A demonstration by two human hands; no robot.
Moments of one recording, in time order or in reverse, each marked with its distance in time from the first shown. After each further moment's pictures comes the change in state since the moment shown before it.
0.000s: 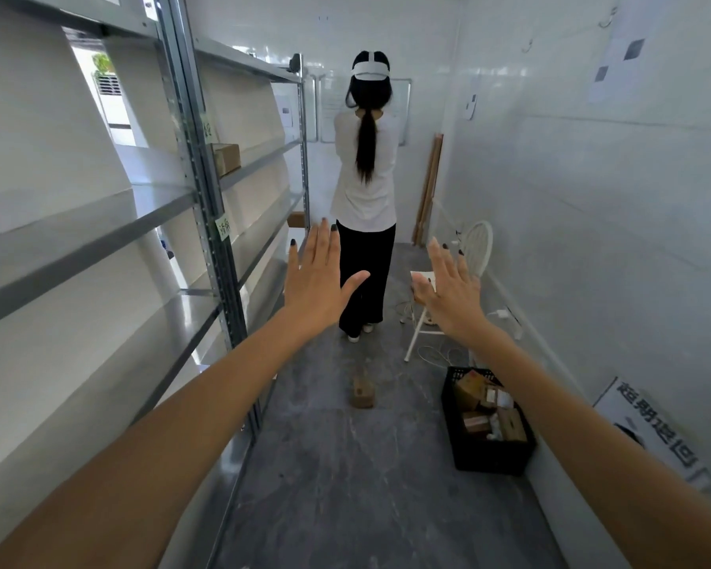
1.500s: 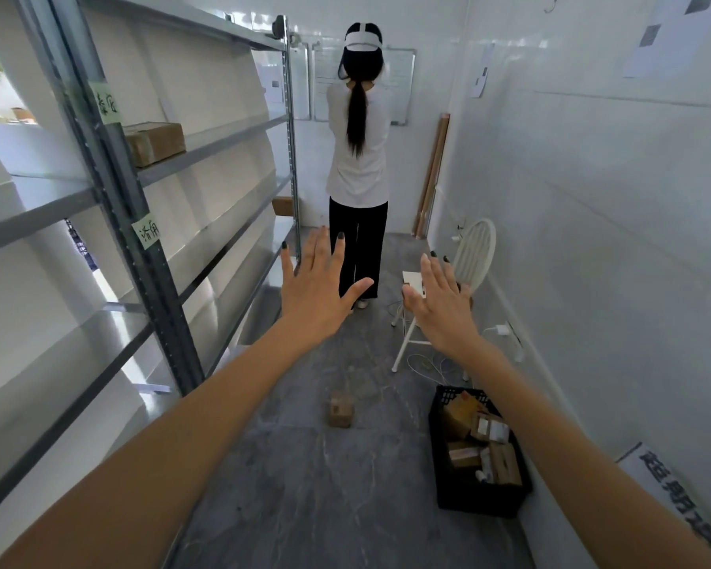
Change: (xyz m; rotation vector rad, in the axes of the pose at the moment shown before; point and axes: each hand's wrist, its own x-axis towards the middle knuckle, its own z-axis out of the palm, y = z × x) left_hand 0.206 0.082 0.146 0.054 -0.008 -0.034; right_hand 0.199 0.167 0.050 -0.066 -0.064 -0.061
